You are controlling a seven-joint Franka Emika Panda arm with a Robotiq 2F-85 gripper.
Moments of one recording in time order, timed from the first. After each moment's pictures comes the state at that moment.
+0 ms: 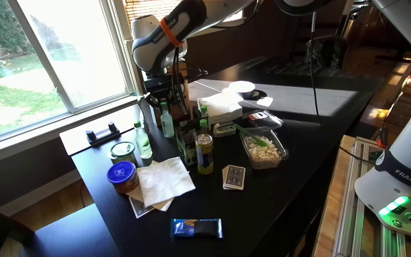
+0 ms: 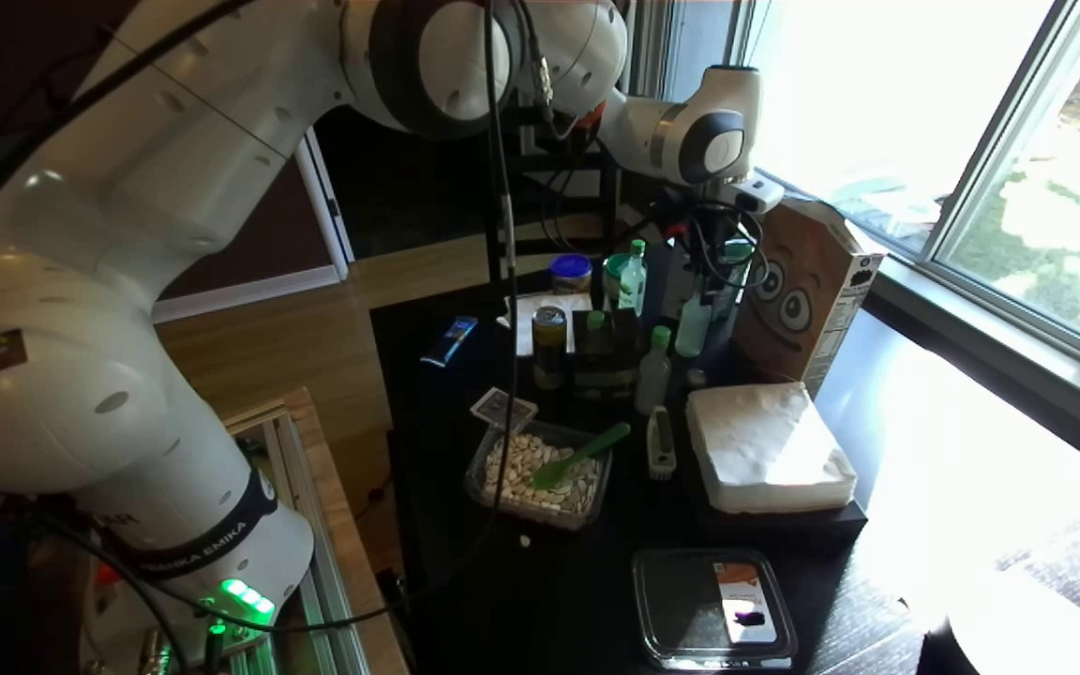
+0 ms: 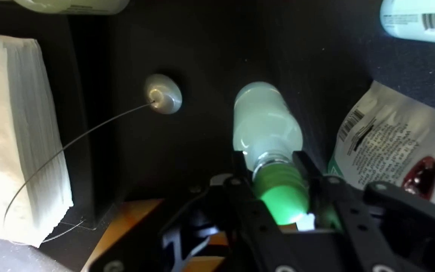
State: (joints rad) arm 0.16 0.91 -0.11 -1.26 -0.02 2.20 0.62
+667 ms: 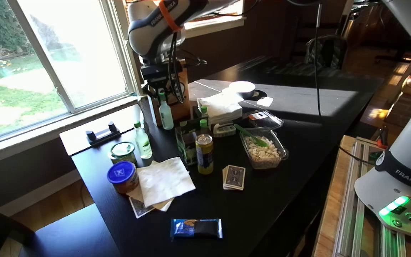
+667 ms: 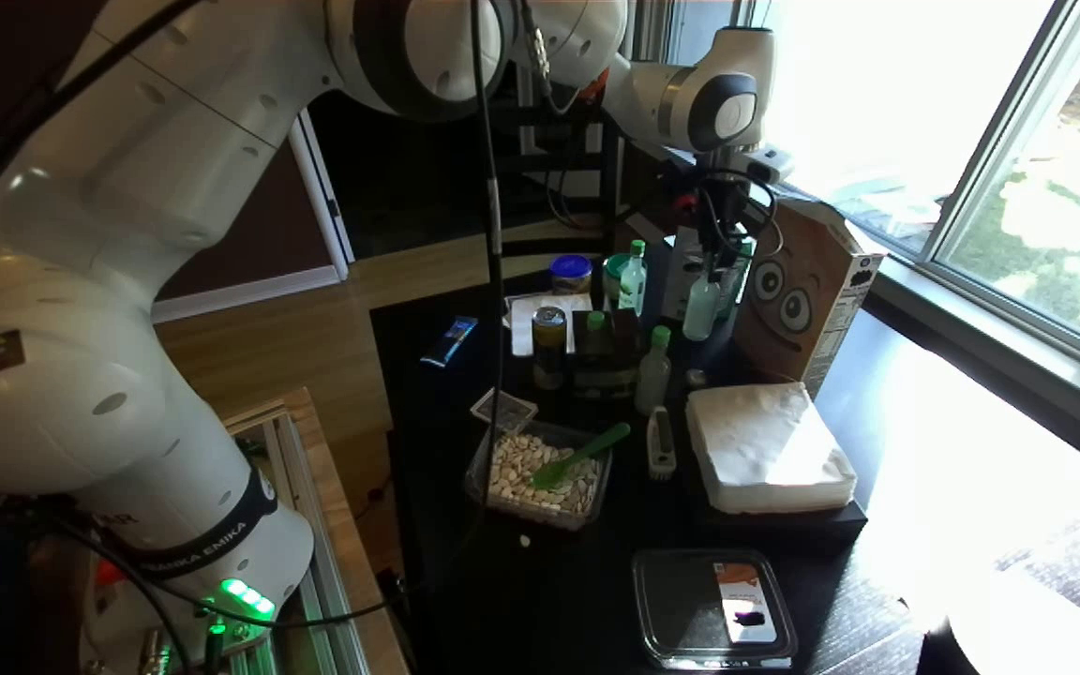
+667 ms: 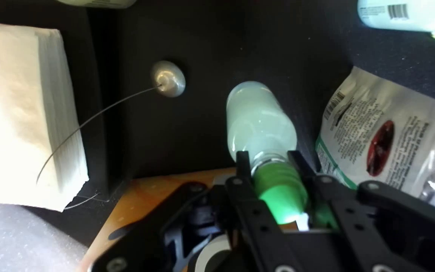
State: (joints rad) arm 0.16 0.85 -0.10 -1.24 -0.02 2.13 0.61
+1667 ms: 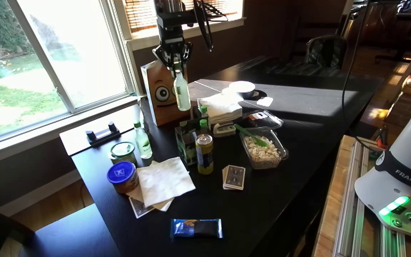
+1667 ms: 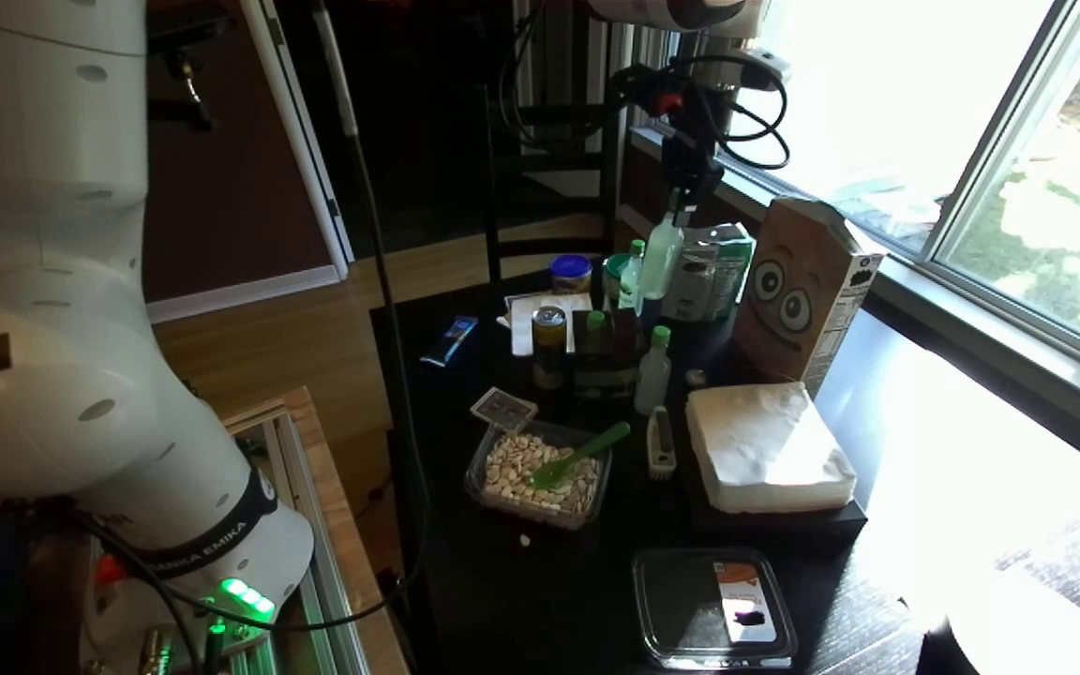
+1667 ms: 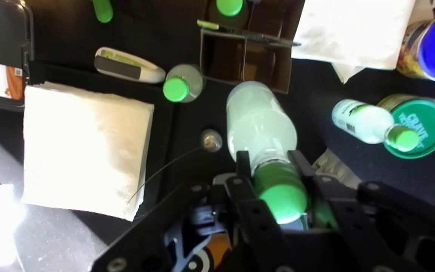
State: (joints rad) arm 0.11 0.42 -0.05 -1.58 0.01 1.93 0.43
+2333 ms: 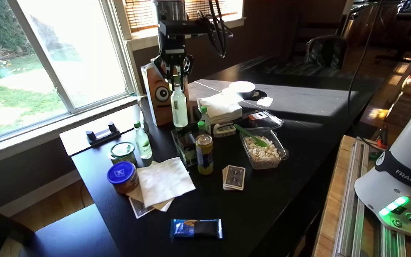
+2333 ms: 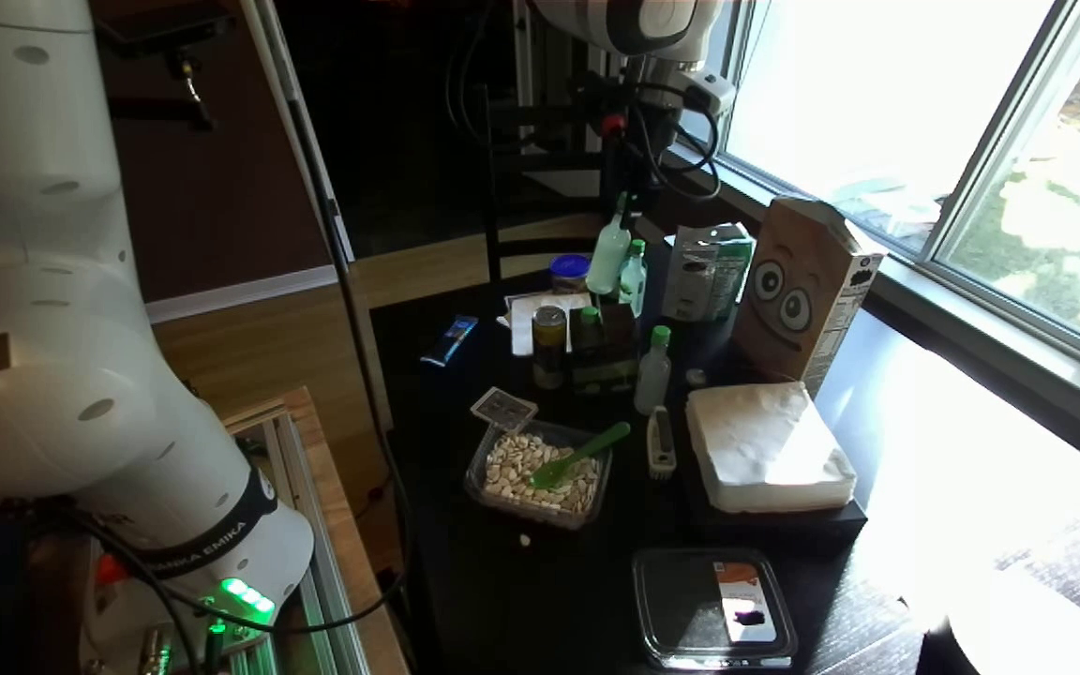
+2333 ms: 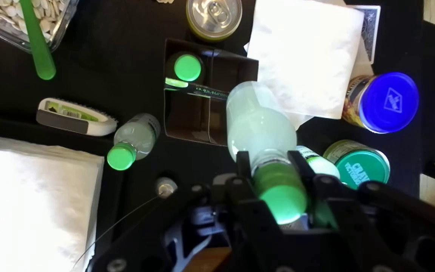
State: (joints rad) arm 0.11 0.30 0.02 -1.80 0.12 2.06 0.41
